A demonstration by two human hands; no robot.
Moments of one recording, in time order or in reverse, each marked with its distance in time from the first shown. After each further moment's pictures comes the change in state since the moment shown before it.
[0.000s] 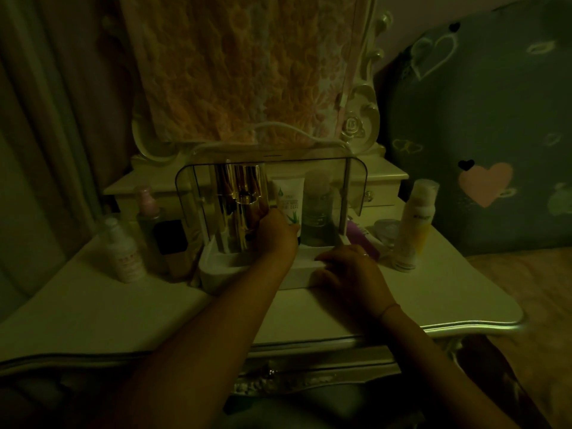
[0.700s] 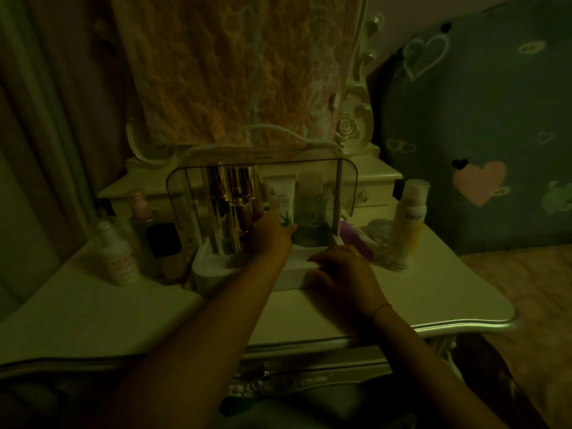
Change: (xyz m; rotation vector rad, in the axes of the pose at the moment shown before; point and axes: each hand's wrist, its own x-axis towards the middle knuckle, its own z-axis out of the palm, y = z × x) left_hand -0.004 0.005 -0.002 -0.034 -0.039 -0.021; right_hand 0.001 0.000 0.000 -0.007 0.046 -0.047
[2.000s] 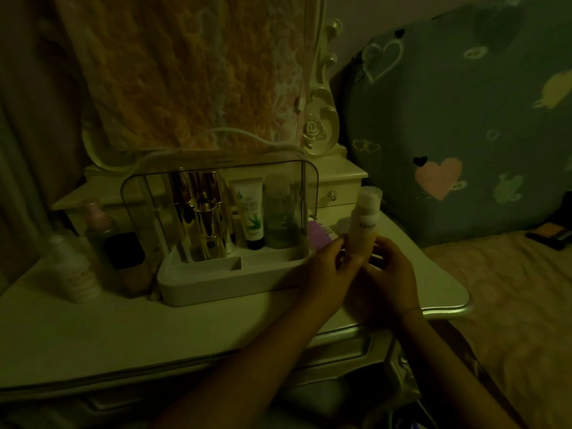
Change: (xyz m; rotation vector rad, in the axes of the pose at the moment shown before) left_hand -0.108 0.014 0.072 -0.413 -0.538 0.341; right_hand -0.036 0.043 -0.060 0.453 0.362 0.371
